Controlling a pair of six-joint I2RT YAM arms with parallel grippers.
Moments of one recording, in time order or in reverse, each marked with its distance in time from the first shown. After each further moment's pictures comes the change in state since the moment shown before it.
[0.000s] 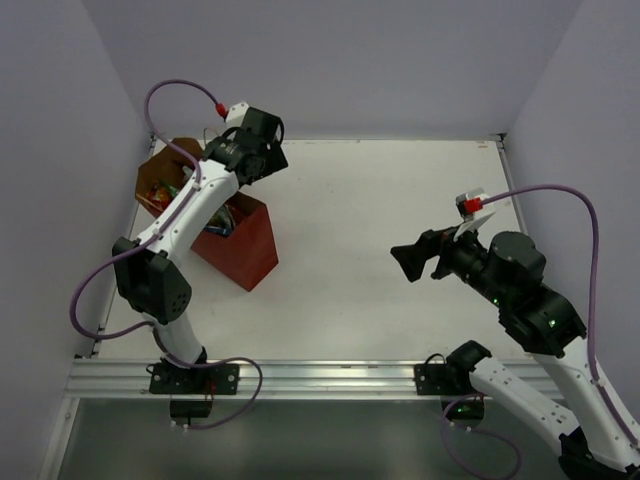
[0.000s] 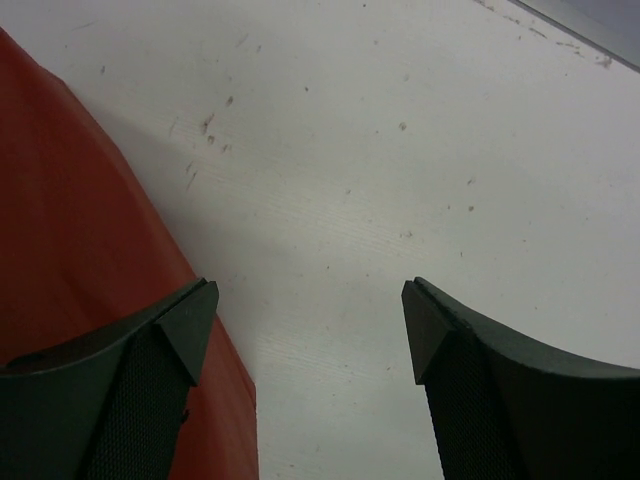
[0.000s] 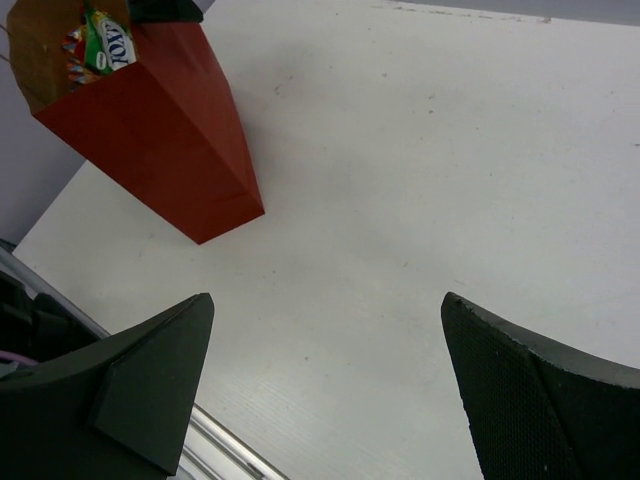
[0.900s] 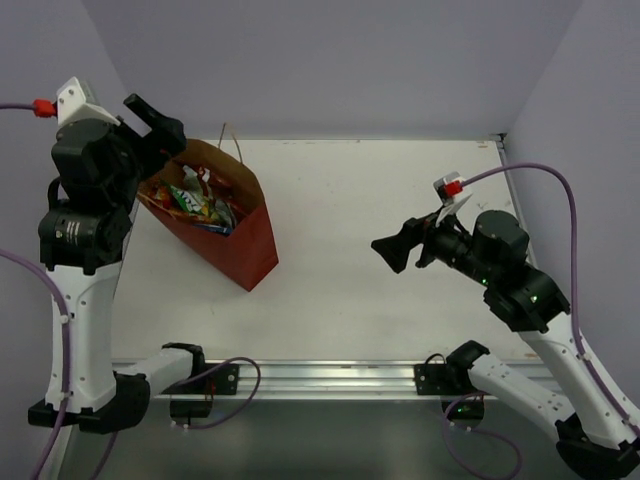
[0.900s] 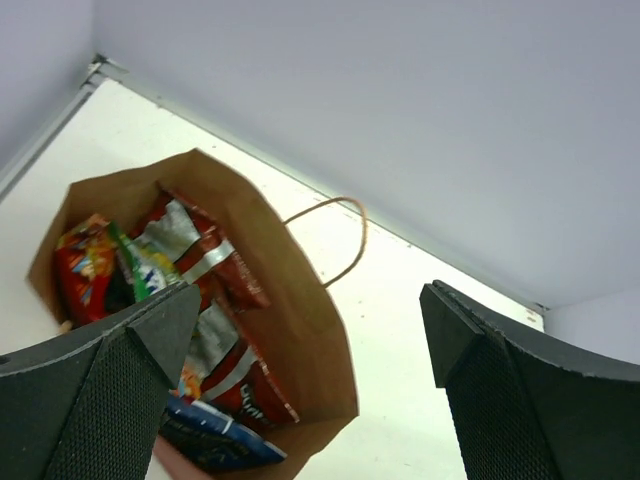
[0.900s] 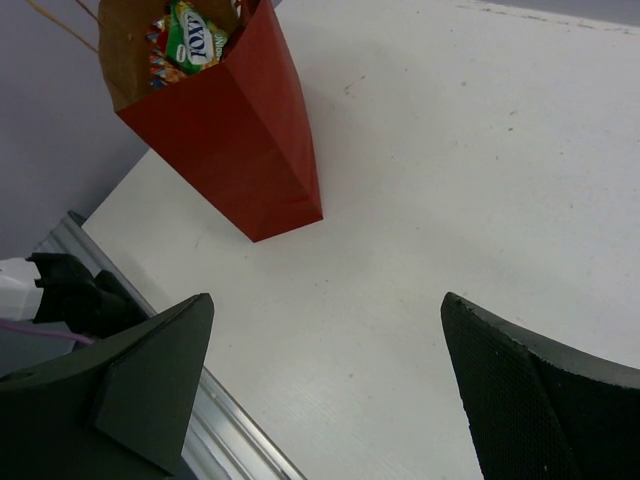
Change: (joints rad) left arm 0.343 -0.667 -0.049 0.013 0.228 0.137; right arm 0.000 0.131 0.041 0.103 -0.172 0.011
